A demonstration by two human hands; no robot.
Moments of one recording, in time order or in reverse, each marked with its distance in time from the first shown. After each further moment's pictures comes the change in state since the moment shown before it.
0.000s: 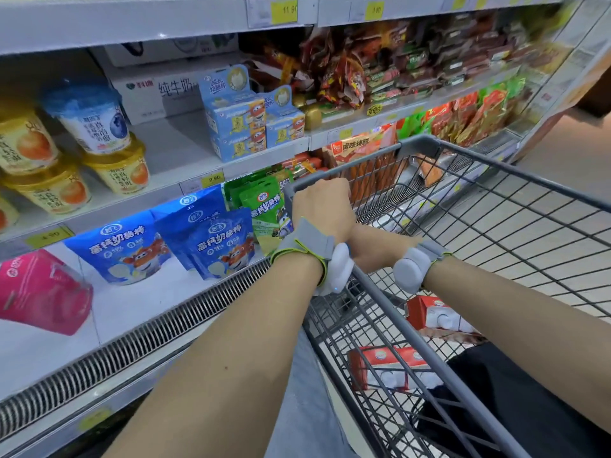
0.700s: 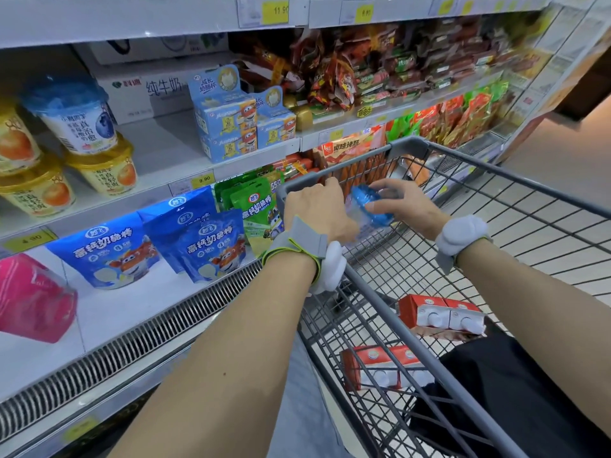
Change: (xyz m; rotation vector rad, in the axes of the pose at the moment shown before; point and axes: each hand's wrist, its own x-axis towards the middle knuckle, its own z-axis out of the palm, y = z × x) left_hand -0.002 0.001 -0.009 0.025 -0.114 0.065; right_hand -0.037 0.050 -0.050 0.656 0.502 0.263
